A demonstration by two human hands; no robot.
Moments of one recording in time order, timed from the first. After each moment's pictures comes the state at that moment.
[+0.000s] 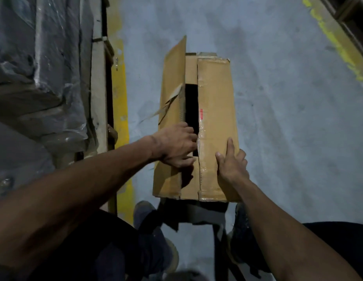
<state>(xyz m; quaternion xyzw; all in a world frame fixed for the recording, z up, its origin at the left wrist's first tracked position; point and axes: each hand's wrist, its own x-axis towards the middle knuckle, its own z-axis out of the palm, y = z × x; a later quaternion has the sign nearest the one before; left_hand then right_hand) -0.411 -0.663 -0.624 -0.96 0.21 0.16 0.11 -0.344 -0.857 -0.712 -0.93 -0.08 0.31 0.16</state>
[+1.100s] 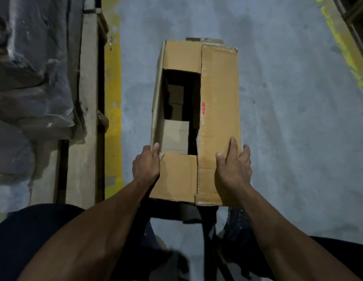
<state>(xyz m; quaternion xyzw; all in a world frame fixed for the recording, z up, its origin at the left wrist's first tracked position) -0.489 -0.674 -0.753 -0.78 -0.51 0.02 -0.35 -0.352 -0.852 -0.702 -0.95 -0.12 0.25 0.15</state>
